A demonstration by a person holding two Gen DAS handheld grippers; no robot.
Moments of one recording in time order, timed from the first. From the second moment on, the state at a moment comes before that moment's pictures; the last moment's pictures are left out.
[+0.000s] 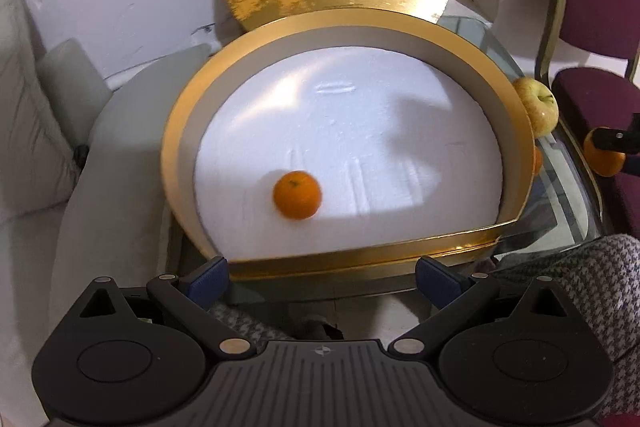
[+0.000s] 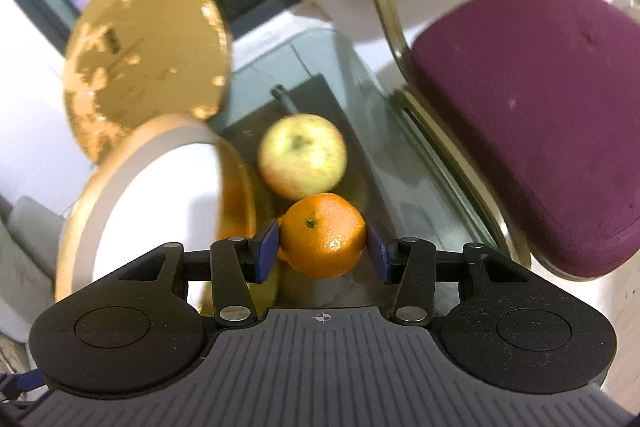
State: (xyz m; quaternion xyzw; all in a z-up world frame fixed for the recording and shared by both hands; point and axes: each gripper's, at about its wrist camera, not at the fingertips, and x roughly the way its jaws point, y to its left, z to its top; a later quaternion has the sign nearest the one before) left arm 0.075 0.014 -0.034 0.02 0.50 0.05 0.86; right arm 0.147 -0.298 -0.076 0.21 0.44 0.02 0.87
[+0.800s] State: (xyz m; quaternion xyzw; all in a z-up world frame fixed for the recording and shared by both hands) left arm 0.043 0.145 -0.031 -0.10 0.47 0.17 0.86; right arm 0.144 -0.125 -0.045 0.08 0.46 0.16 0.87
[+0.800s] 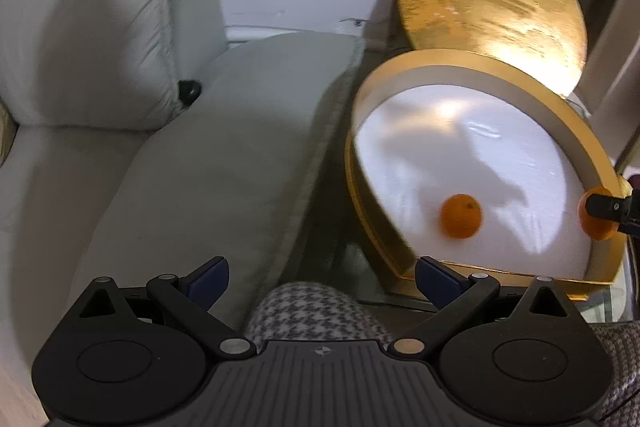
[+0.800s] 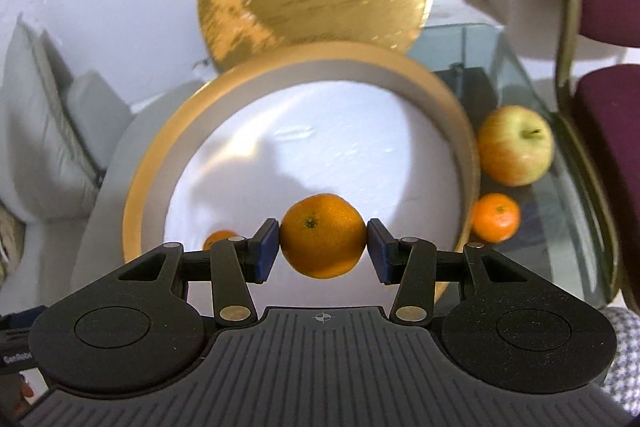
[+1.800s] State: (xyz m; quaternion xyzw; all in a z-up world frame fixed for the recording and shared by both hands) left arm 0.041 0.167 -0.042 -0.11 0.49 0.19 0.84; right arm 0.166 -0.061 -0.106 0.02 0.55 0.19 0.81
